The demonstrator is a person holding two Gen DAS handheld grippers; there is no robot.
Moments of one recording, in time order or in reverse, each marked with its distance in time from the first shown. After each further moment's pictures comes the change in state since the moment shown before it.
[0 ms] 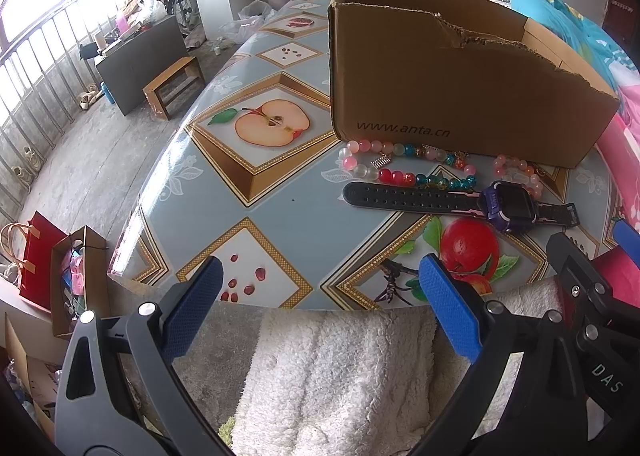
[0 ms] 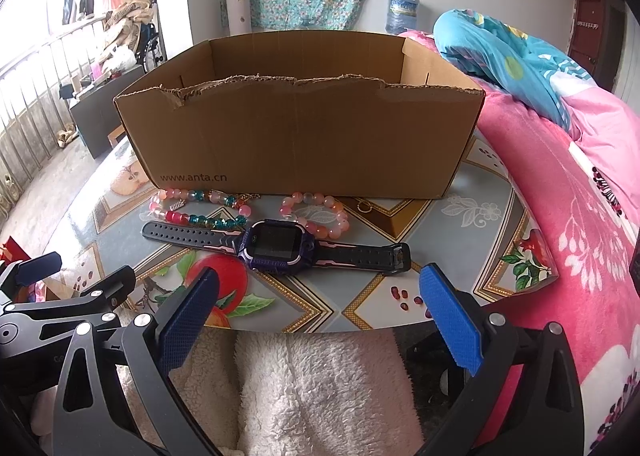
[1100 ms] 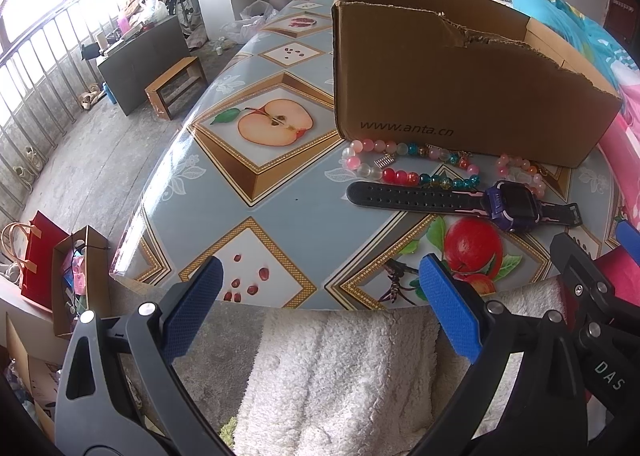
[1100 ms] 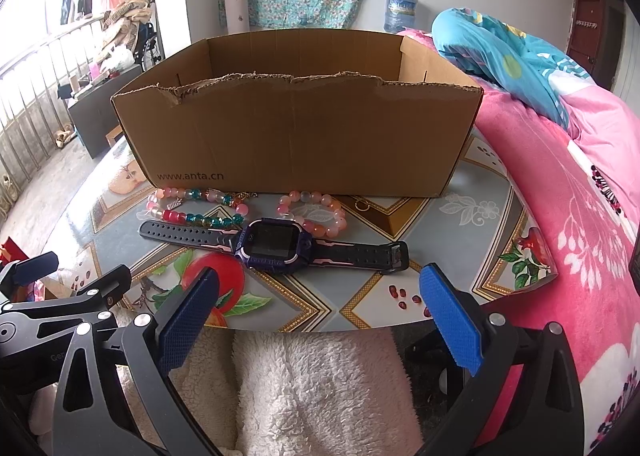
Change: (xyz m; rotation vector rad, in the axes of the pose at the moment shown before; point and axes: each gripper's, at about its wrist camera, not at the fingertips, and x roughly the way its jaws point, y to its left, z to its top) left arm 0.001 0.001 -0.003 -0.001 -0.001 0.002; right arm 0.001 -0.003 0.000 0.003 0.002 -0.001
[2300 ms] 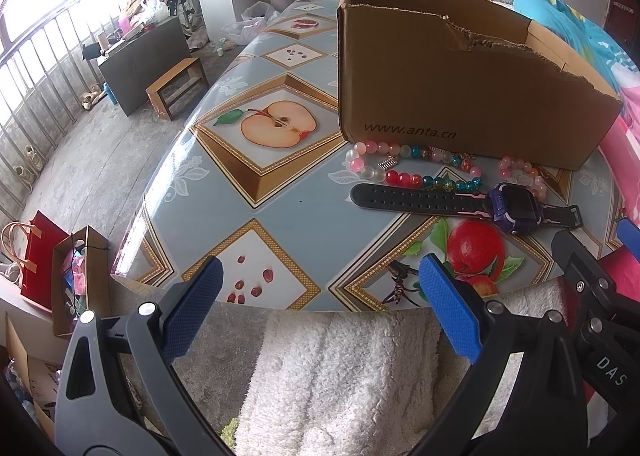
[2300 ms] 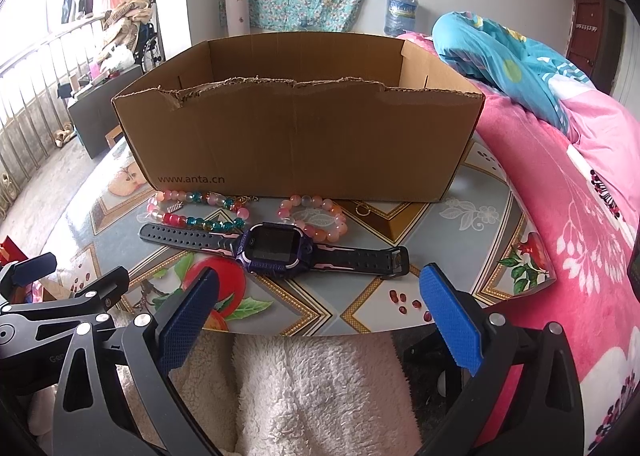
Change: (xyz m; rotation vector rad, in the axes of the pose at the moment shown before) left arm -0.001 0.000 0.001 0.000 0.000 0.001; right arm 0.000 0.001 0.000 -0.004 -0.007 -0.003
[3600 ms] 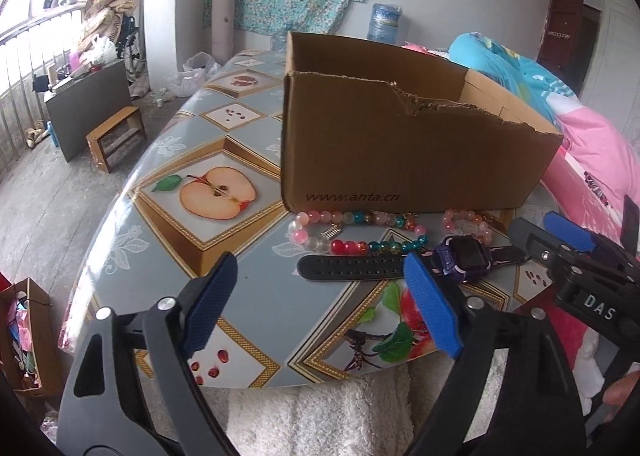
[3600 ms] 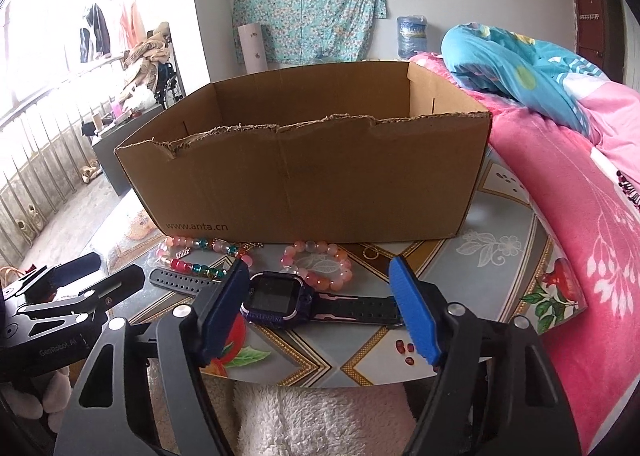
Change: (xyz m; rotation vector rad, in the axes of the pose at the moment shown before) left arm 0.005 0.007 0.019 0.050 -0.210 -0.291; right arm 0.021 -0.024 0.013 0.051 -0.119 0.143
